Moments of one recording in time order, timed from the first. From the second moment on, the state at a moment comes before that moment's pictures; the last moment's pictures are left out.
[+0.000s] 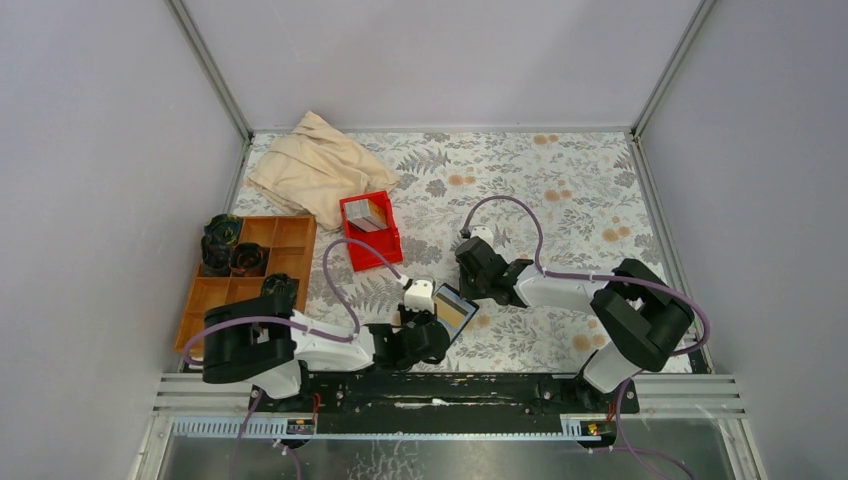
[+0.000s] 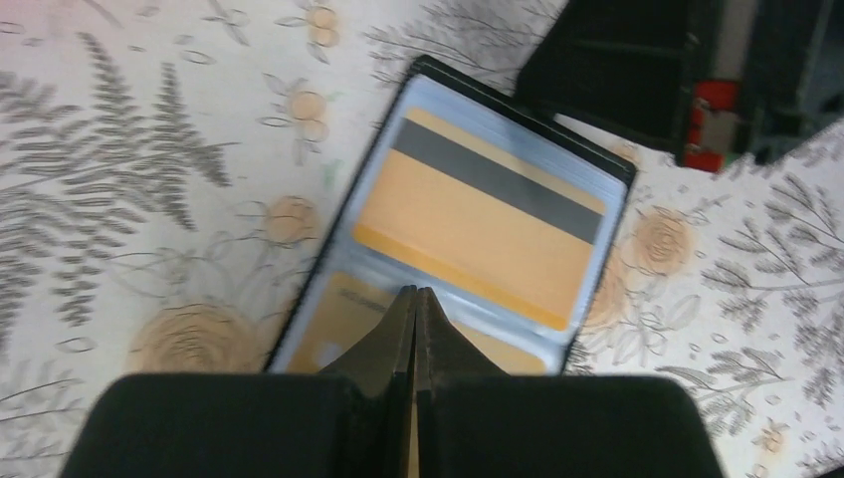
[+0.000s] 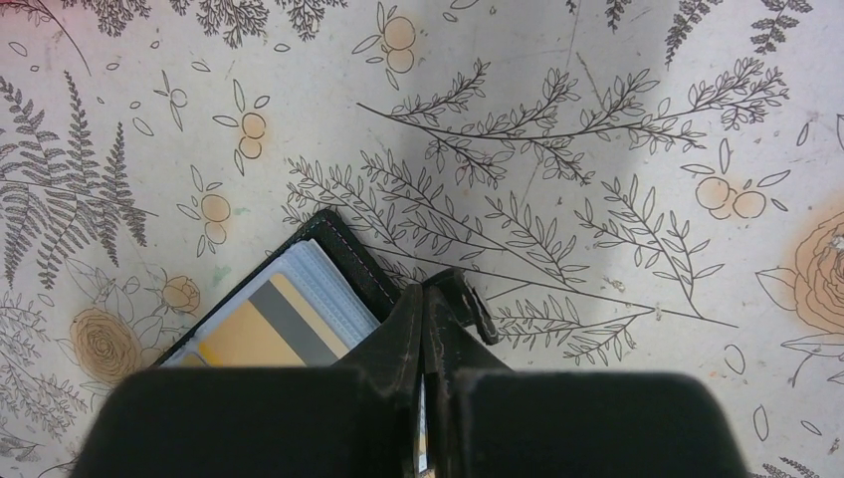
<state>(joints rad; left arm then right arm) -1.33 1.55 0.53 0.19 -0.74 -0.91 0.83 1.58 0.75 -0.11 0.17 0.63</state>
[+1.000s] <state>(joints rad) -1.32 1.58 0.53 0.18 -0.81 -0.82 0.91 1.58 0.71 -0.04 0.27 0.69</state>
